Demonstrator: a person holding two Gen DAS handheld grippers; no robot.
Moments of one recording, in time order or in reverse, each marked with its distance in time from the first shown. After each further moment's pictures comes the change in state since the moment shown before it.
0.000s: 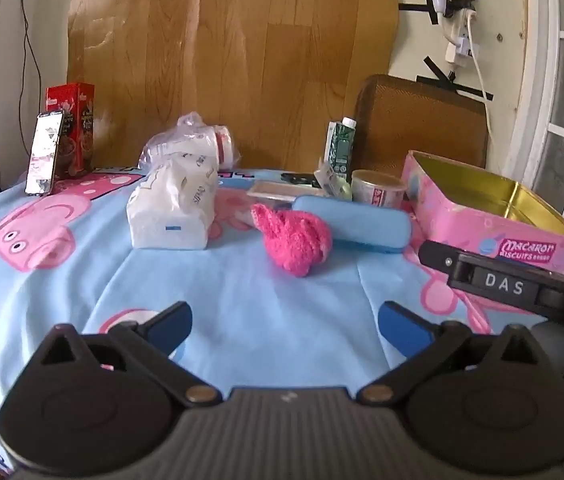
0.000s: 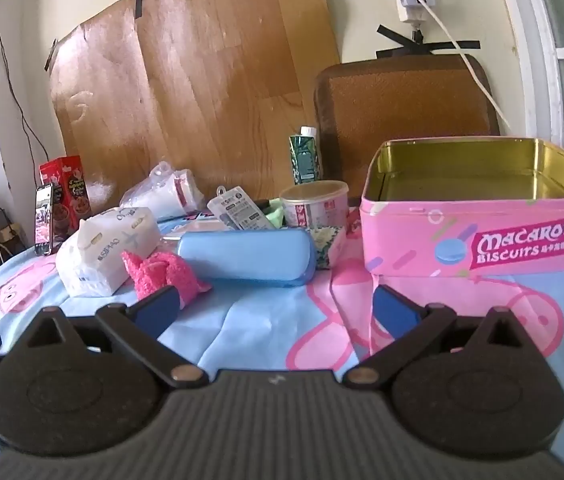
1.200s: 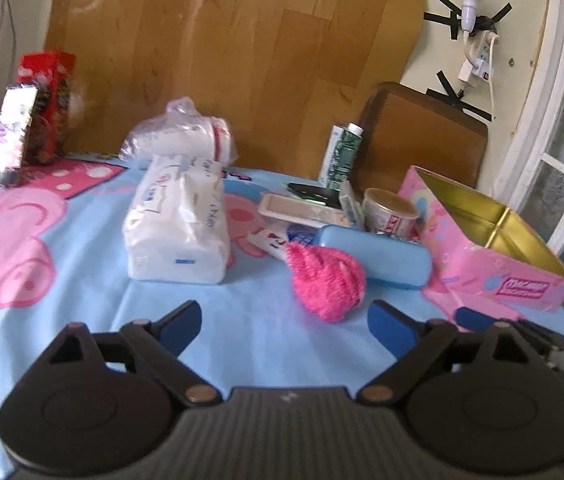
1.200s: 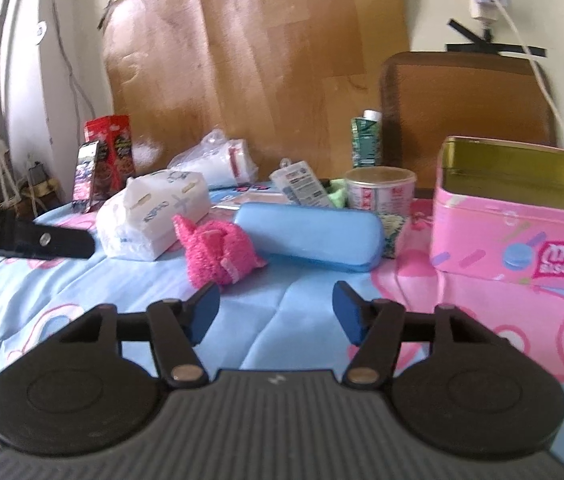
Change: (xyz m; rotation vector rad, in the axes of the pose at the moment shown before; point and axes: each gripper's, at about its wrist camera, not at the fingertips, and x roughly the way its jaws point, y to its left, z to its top) left arm 0.050 0.071 0.051 -0.091 0.091 -0.174; right arm 0.019 0.029 -0.006 -0.128 0.068 0.131
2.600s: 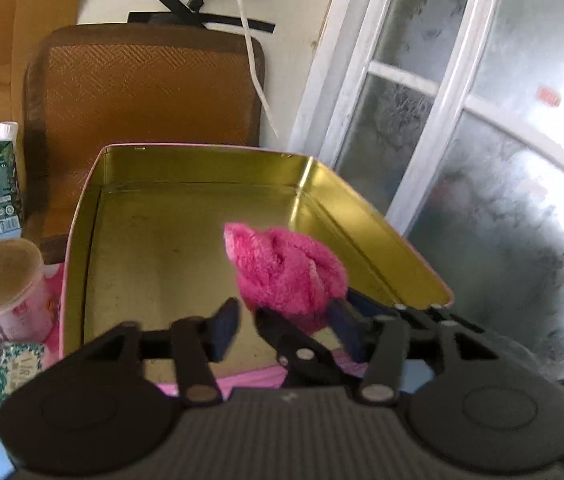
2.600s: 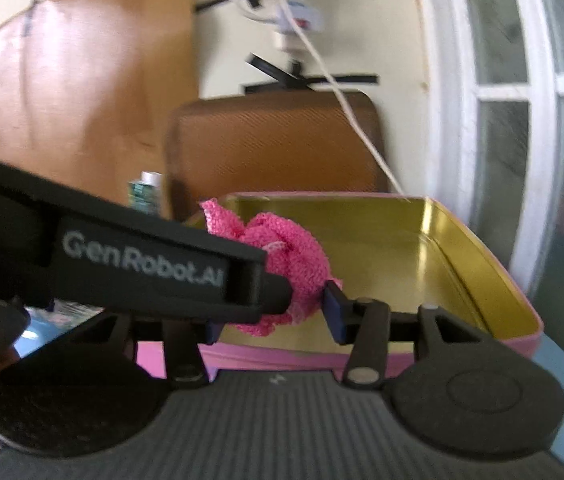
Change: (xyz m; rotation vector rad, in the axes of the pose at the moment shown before) left arm 0.192 -0.299 0.055 0.302 0.139 -0.381; right arm -0.012 -0.191 0.045 0.076 -0.104 -0.394
